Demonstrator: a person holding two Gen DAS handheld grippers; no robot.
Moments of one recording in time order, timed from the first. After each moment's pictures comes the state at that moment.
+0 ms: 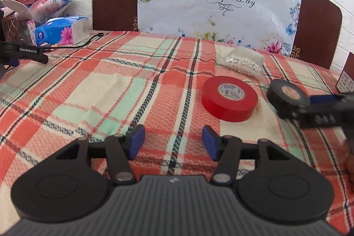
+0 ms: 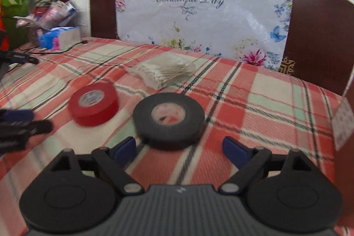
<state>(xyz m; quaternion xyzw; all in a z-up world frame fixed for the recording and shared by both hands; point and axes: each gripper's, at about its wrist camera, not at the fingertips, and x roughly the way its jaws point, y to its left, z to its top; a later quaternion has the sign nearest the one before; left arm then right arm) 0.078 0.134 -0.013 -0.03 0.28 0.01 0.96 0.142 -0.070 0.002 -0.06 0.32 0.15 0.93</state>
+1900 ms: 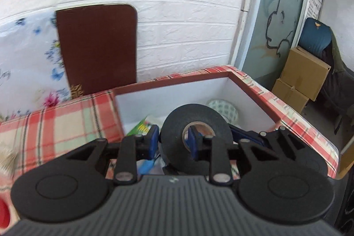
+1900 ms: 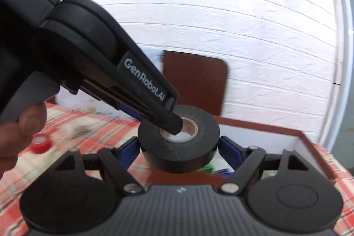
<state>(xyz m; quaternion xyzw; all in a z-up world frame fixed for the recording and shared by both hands) 0.100 -0.210 0.132 0.06 0.29 -0.34 0.89 -0.005 -0.268 0.097 -0.05 0.14 -0.02 0.99</state>
